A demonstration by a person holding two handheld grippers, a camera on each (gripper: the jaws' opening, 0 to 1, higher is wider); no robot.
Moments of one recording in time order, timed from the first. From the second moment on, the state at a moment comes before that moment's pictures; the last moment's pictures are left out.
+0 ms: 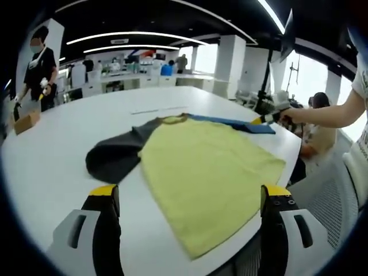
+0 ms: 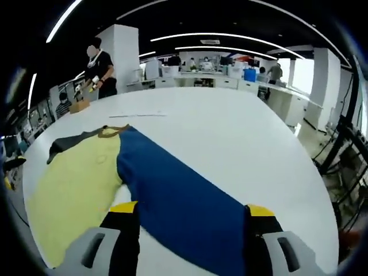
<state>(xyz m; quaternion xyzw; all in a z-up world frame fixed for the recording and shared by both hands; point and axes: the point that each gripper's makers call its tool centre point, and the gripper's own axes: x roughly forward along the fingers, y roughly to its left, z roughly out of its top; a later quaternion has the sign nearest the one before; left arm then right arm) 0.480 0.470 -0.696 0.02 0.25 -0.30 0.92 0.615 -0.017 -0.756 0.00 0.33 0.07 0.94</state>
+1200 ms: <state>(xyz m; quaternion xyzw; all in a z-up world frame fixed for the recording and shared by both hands) 0.465 0.453 -0.692 0.01 0.26 -0.30 0.92 0.563 -0.118 -0.782 0.01 0.36 -0.07 0.93</state>
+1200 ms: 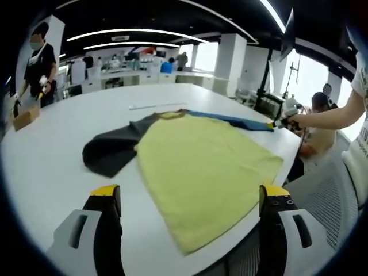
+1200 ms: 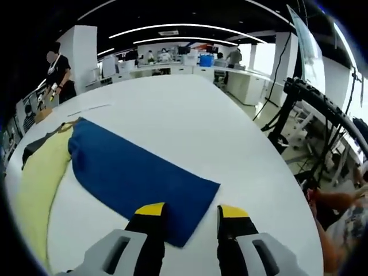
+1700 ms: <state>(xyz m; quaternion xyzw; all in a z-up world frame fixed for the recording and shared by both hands) 0.464 0.455 -0.687 0.01 0.26 -0.29 0.92 0.567 -0.134 -0.787 0.06 0.36 -0.10 0.93</state>
